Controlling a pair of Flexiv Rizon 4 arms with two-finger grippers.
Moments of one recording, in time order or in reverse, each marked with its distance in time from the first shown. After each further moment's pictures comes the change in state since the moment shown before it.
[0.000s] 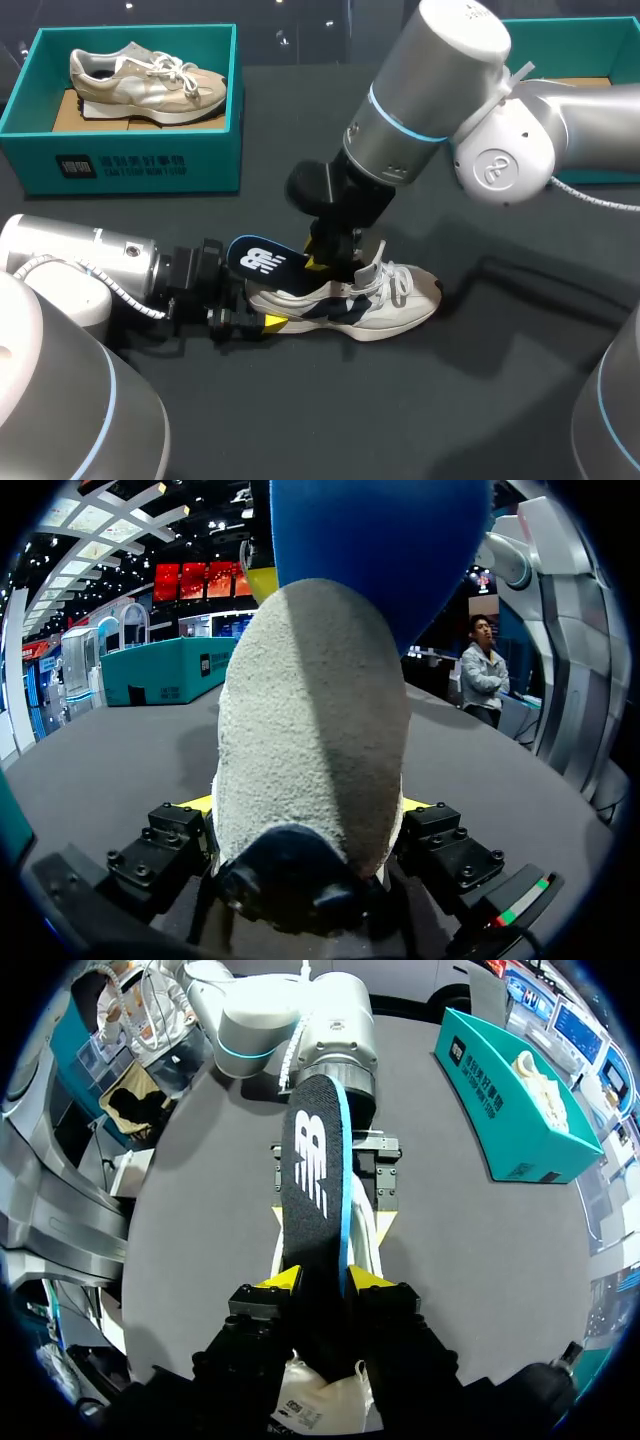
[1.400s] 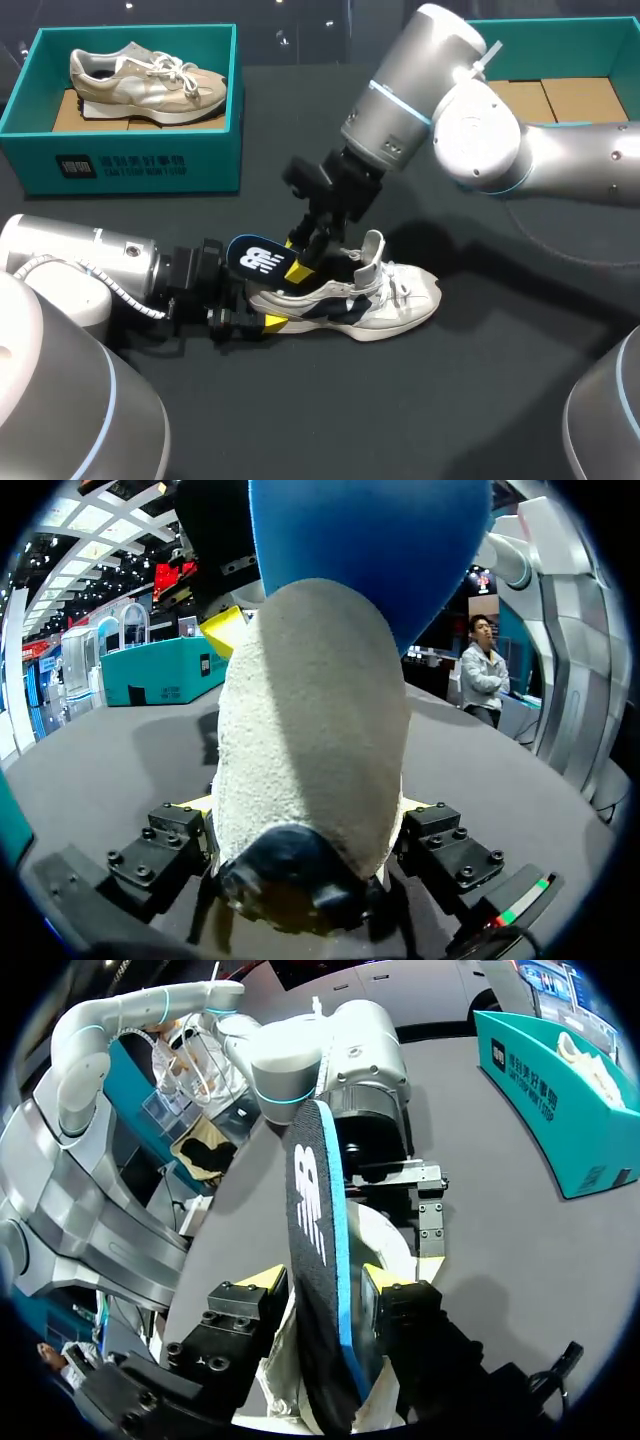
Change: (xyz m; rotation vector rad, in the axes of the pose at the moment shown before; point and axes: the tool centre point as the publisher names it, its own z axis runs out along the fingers) left arm 0.000 0.000 0.000 0.000 0.000 0.000; right arm 0.005 0.023 0.032 -0.220 0.368 0.047
